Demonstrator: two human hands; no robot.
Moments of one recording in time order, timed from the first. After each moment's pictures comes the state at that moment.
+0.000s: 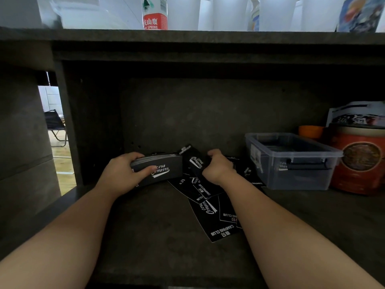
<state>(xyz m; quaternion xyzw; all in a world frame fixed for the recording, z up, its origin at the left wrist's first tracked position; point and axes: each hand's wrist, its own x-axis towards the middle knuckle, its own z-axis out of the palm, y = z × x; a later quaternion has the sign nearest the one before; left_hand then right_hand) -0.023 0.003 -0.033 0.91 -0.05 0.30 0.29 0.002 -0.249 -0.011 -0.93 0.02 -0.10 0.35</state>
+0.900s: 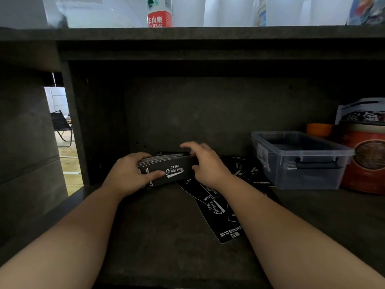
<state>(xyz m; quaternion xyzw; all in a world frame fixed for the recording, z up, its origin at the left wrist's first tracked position) -0.033 0.001 -0.025 0.91 -0.05 0.26 0.31 -0.014 -0.223 -0.008 -0.89 -0.25 -0.19 0.33</state>
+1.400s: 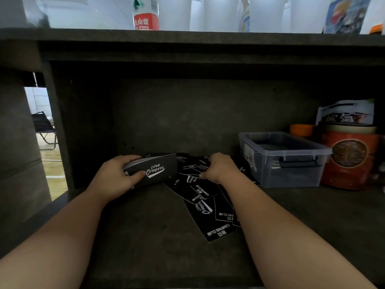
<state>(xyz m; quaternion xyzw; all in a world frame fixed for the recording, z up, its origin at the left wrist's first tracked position) -0.031 0.004 -0.030 0.90 -0.07 0.28 0.32 0.003 -0.261 -0.004 -0.97 0.05 -0.07 0.24</state>
